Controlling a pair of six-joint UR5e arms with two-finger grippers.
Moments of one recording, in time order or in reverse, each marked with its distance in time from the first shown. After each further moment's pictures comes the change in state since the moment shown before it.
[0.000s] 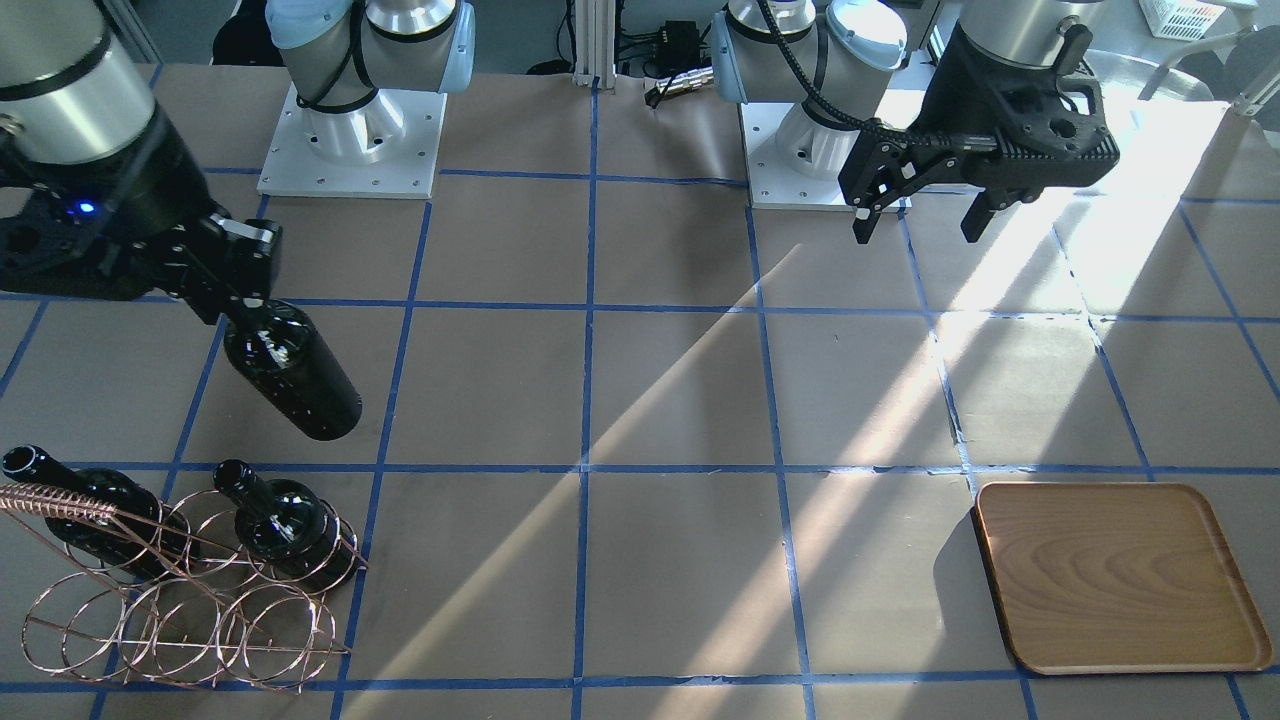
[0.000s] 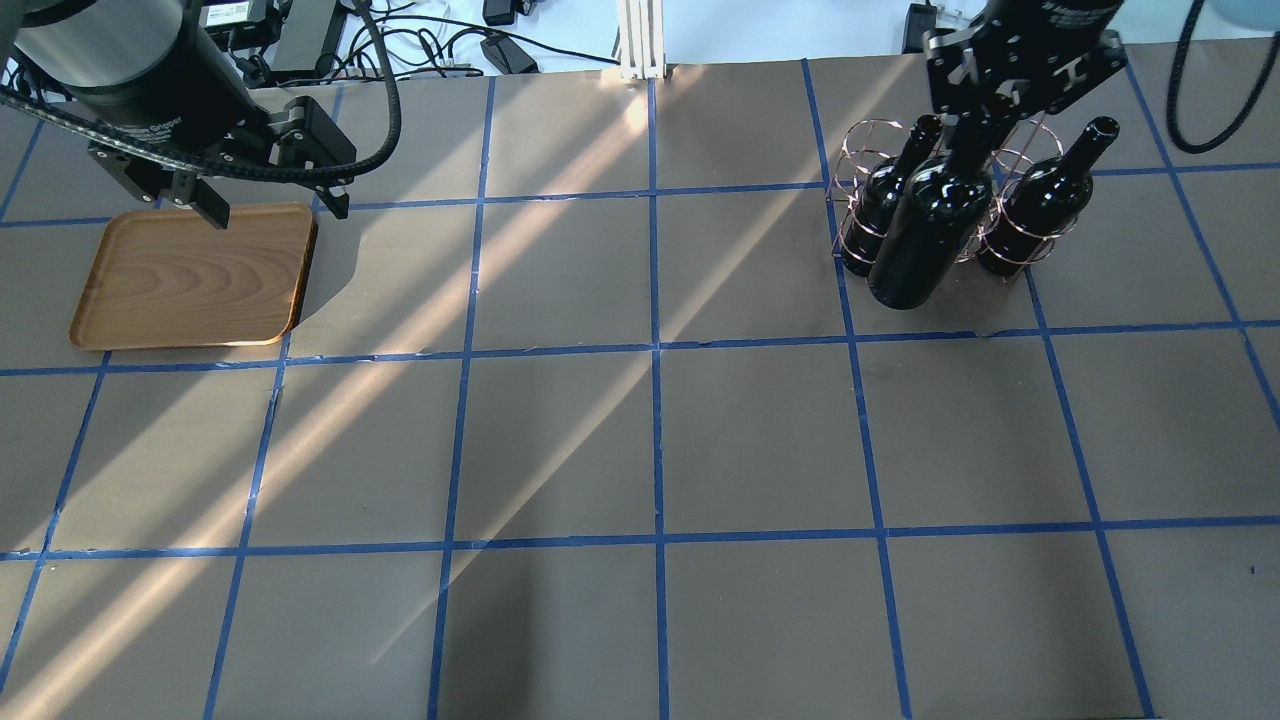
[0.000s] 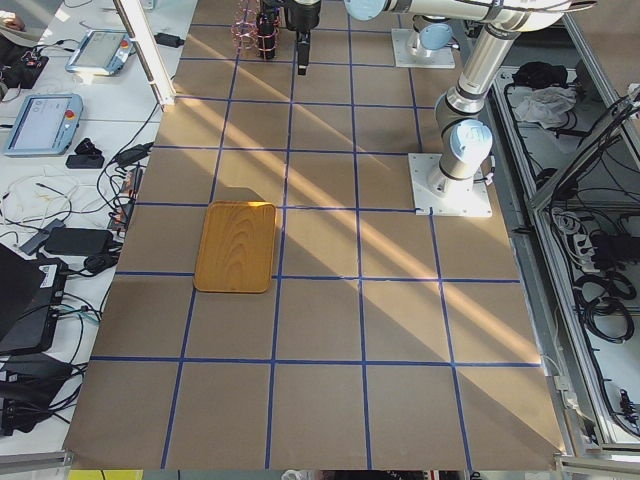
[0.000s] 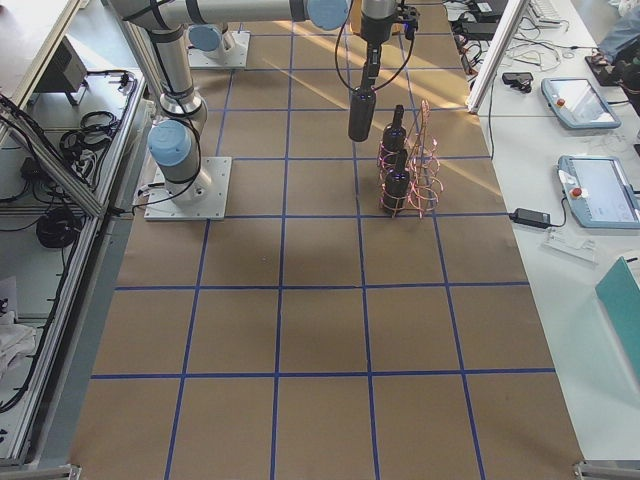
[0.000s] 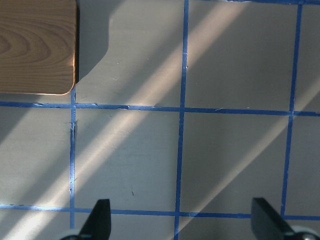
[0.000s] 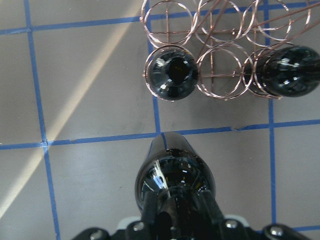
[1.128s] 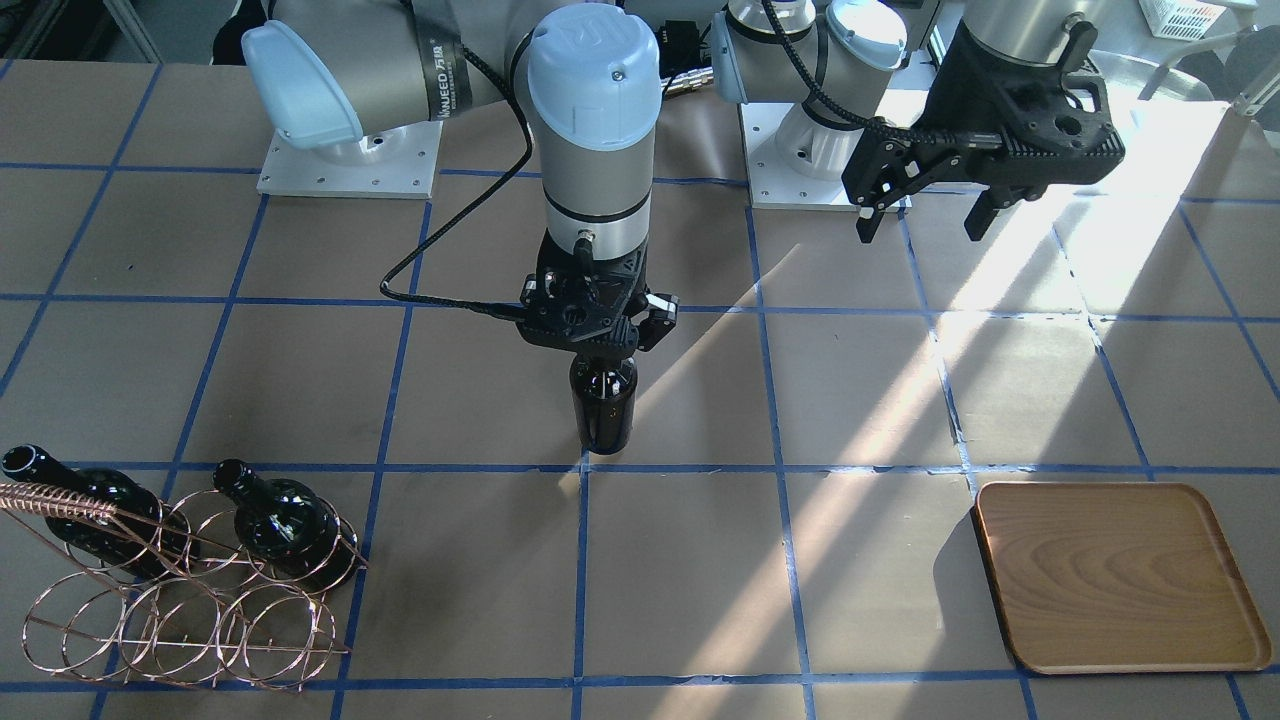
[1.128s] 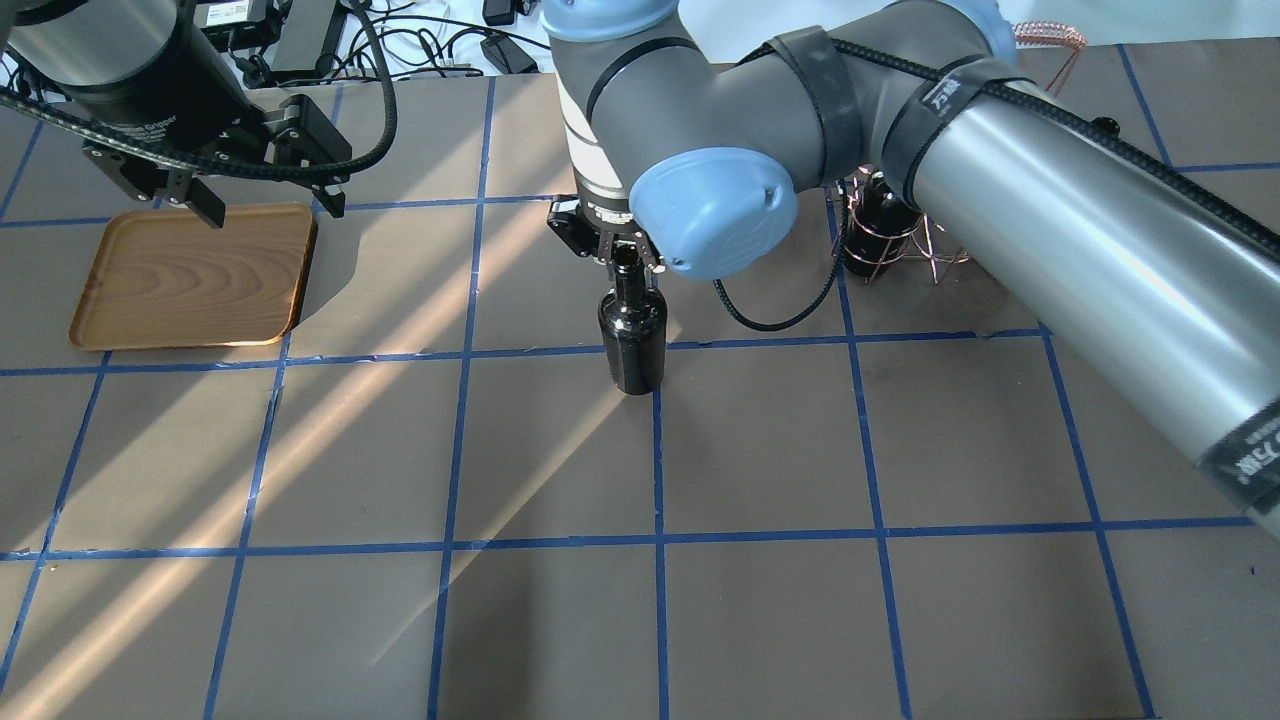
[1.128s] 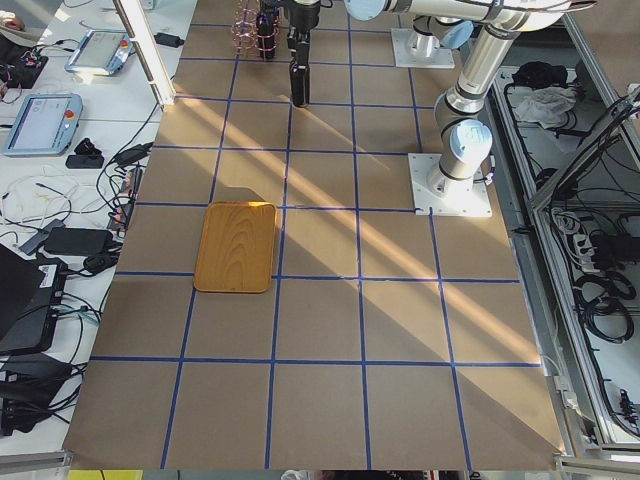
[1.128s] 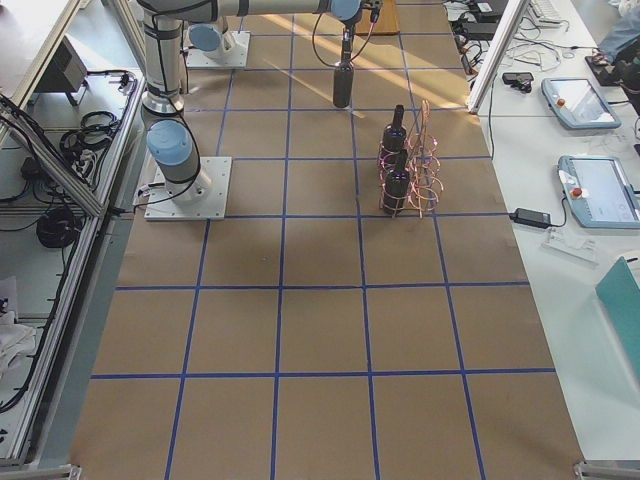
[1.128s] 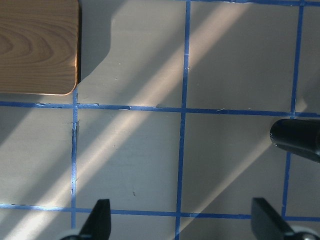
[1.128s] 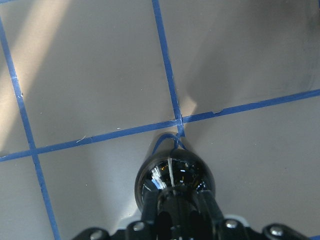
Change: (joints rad) left arm 0.004 0.001 0.001 0.000 0.003 0.000; right arm 0.447 0.205 0.039 -0.256 -0.008 0.549
